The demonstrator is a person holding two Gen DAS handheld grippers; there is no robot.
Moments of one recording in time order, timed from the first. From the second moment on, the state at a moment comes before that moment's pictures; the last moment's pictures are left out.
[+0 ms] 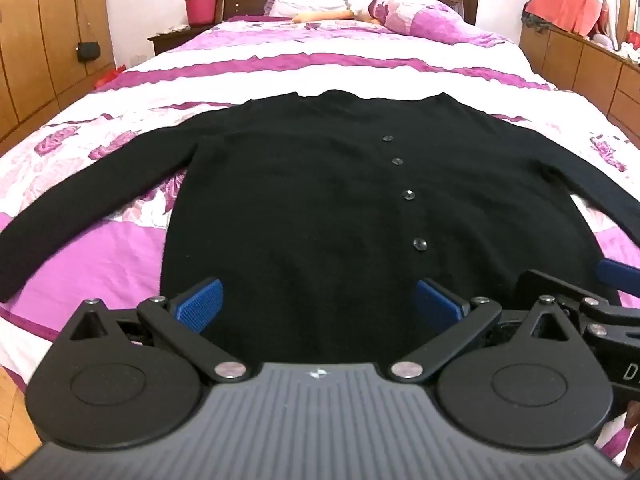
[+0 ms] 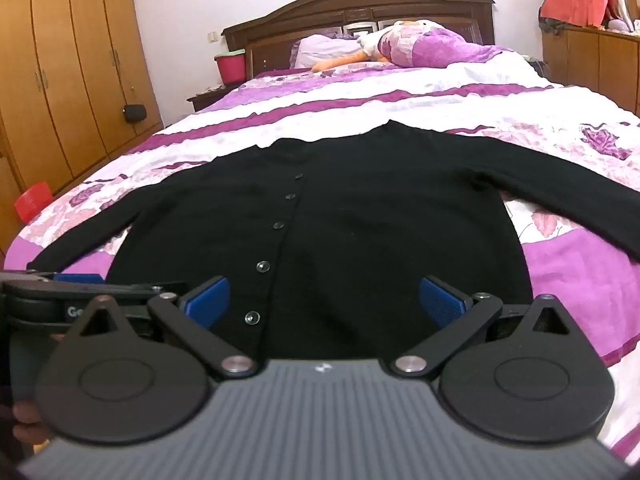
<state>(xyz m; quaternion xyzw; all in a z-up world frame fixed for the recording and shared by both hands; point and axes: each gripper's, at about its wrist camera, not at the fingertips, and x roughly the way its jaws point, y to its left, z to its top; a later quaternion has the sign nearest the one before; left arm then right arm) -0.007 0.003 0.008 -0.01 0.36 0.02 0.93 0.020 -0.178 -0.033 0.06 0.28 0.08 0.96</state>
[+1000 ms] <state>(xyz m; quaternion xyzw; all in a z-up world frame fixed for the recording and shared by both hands) -0.009 0.002 0.010 -0.02 0.36 0.01 0.93 0.017 -0.183 -0.029 0.08 0.27 0.09 0.96</state>
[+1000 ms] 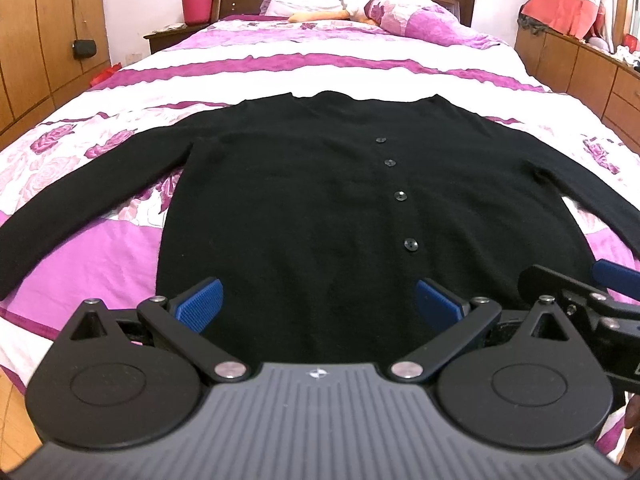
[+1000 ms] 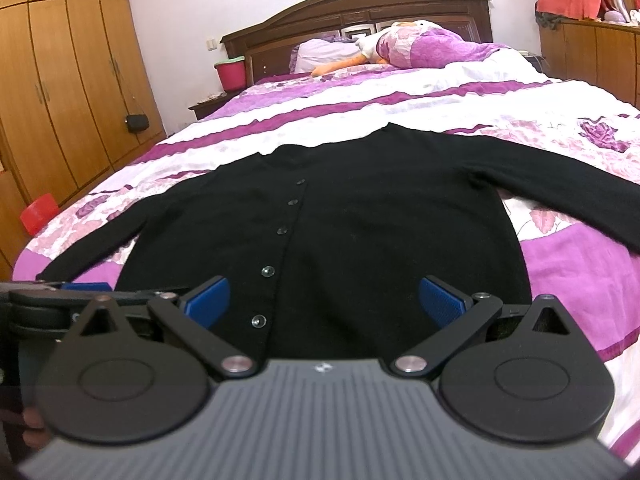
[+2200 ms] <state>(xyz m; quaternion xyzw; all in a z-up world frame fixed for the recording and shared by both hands) 0.035 -0.009 0.007 -0.01 0.38 -0.01 0.93 0.041 -0.204 -0.036 0.12 0.30 0.09 0.94</state>
